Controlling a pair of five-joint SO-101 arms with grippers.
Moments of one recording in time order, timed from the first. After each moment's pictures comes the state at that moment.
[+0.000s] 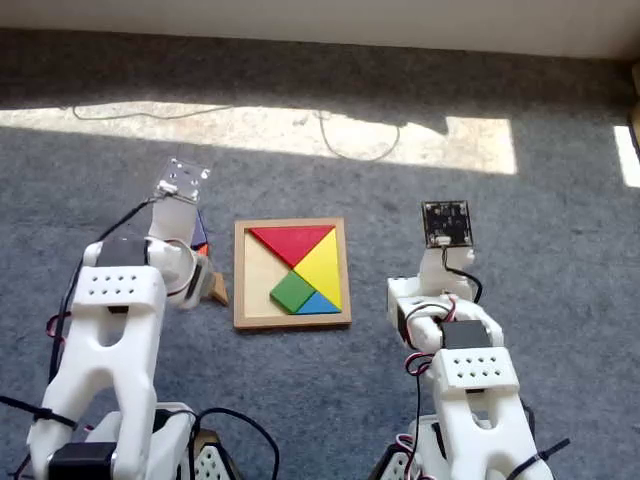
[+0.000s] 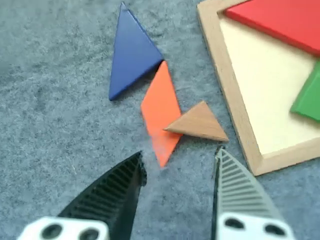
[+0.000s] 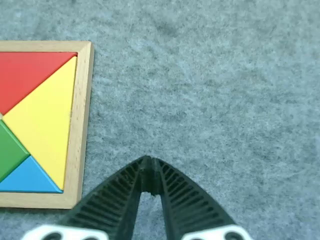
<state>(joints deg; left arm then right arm) -7.9 -28.5 50.1 60.1 -17.1 -11.4 -49.8 72.9 35.9 1.7</state>
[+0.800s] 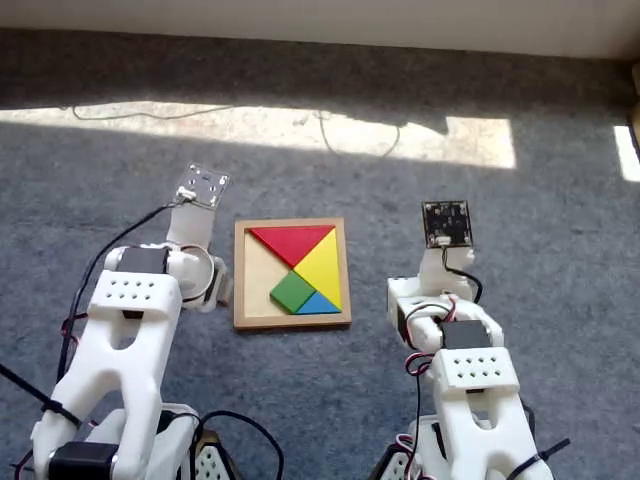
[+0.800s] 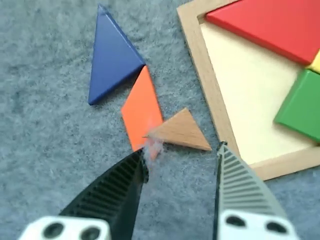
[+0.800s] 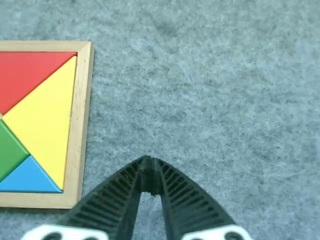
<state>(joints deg) -4.2 -28.5 53.2 55.6 -7.3 -11.4 -49.8 72.9 35.9 1.7</state>
